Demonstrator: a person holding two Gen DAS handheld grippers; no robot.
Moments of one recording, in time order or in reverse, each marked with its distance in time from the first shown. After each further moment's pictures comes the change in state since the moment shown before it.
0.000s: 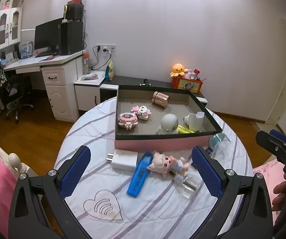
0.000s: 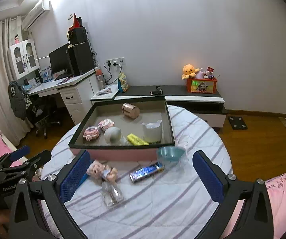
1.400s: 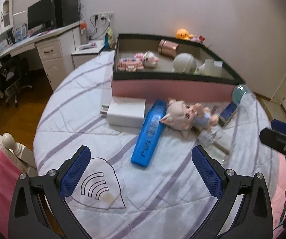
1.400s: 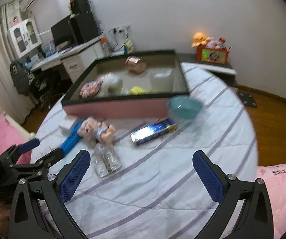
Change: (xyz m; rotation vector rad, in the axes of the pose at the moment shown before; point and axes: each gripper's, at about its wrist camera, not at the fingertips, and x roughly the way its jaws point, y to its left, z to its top) left arm 0.076 0.007 -0.063 0.034 0.229 0.031; right arm 0.069 -0.002 -0.055 -0.025 0.256 0.083
